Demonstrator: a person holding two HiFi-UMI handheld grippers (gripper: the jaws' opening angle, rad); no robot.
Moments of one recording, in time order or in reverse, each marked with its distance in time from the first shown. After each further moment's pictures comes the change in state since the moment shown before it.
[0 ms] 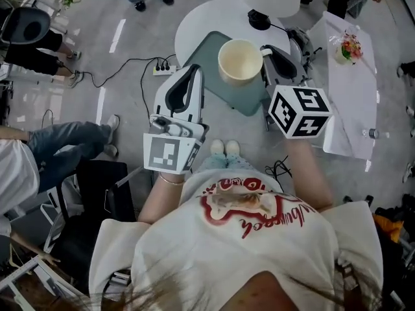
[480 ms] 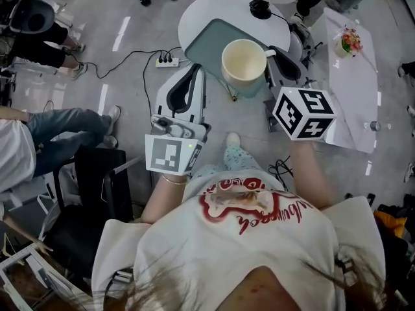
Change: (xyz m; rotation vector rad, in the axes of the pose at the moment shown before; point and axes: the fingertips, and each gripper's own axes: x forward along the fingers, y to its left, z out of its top) left arm -0.066 -0.038 0.014 0.023 -0.042 0.017; right arm -0.066 0.029 -0.022 0.011 -0.025 0.023
